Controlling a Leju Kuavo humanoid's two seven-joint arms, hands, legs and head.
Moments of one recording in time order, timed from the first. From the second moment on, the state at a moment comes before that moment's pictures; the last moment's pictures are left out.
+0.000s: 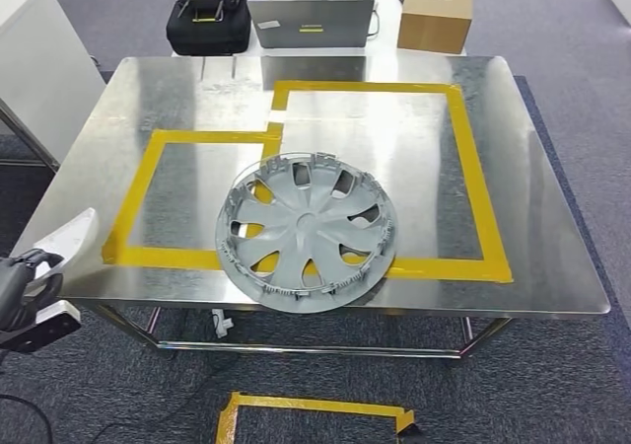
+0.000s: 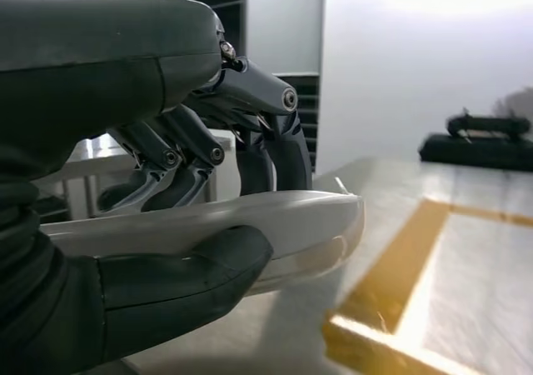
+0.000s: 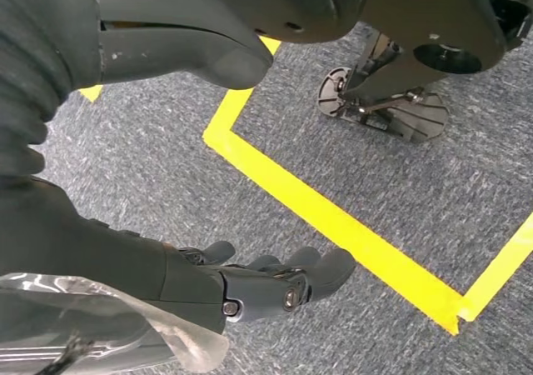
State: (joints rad) left arm -0.30 0.46 -0.07 -1.12 -0.81 0.23 -0.43; right arm -0.04 0.11 -0.93 -0.19 1.28 0.02 -0.24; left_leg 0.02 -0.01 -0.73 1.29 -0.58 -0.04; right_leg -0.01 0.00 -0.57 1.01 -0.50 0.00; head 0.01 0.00
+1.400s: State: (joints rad) left arm -0.60 0.14 -0.34 -0.88 -0.38 0.25 -0.48; right arm -0.03 0.10 -0.91 -0.19 1.31 0.01 -0.19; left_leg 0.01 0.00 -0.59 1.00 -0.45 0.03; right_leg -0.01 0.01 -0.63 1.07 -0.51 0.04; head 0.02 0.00
